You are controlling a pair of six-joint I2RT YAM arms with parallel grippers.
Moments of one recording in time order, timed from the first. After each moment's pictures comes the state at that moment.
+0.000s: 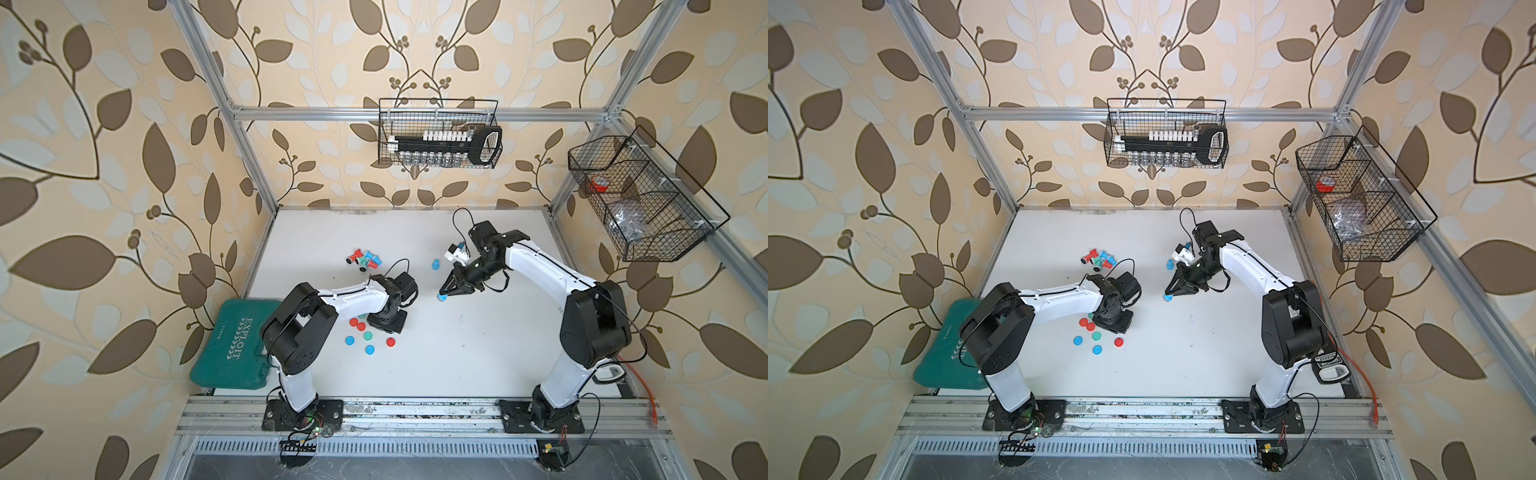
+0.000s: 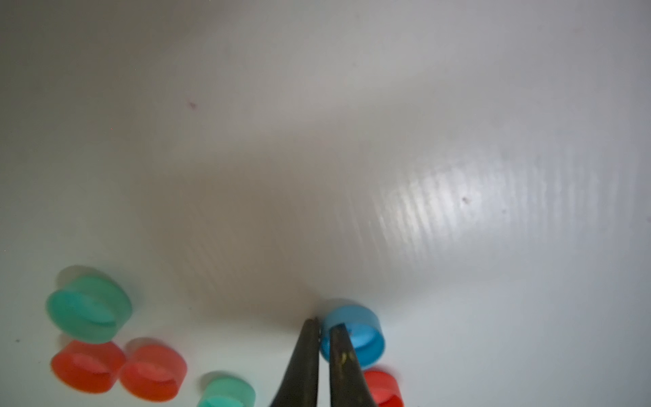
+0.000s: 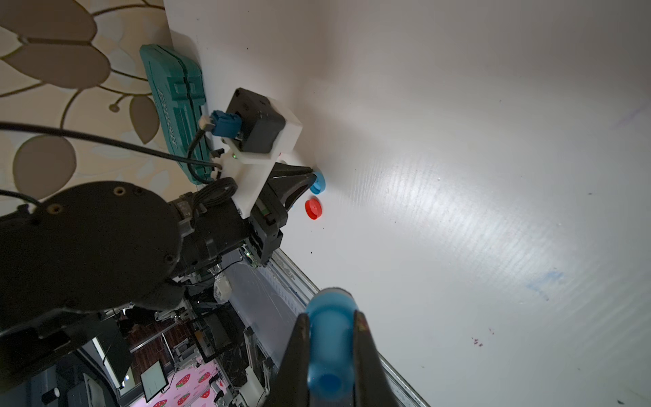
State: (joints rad) left arm -0.74 1.79 1.10 -0.78 -0.03 -0.42; right arm 0.32 1.76 1.39 -1.03 -0.72 0.26
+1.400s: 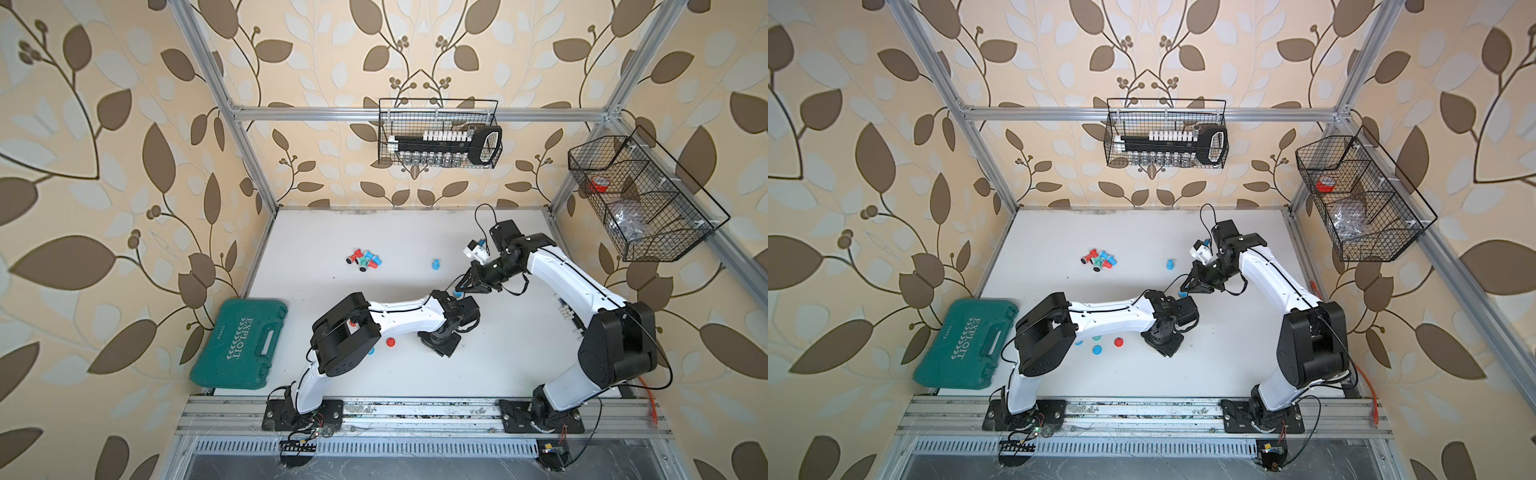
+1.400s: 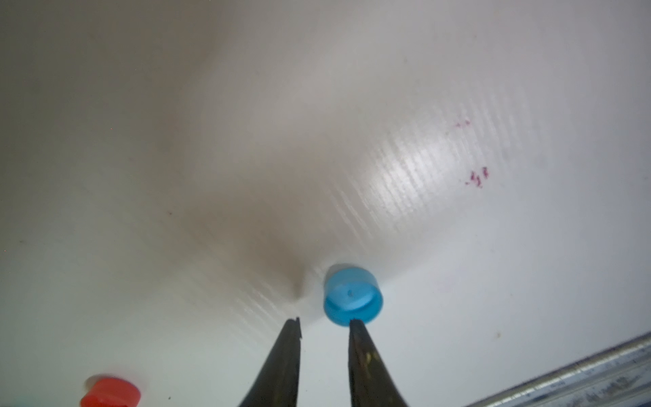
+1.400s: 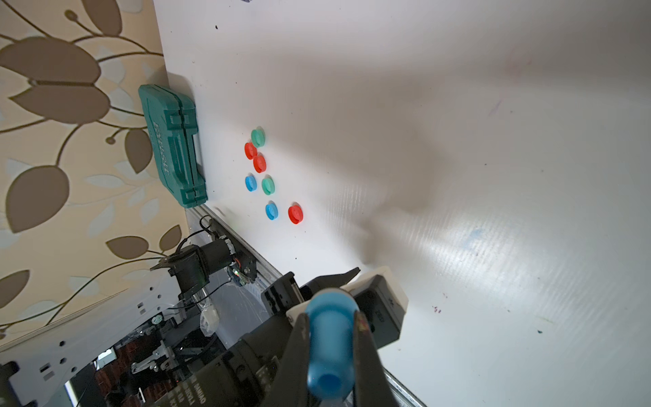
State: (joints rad) left arm -1.10 2.03 1.51 -0.95 0.02 -0.51; right arm 0.23 1.60 1.31 -1.04 -0.64 0.26
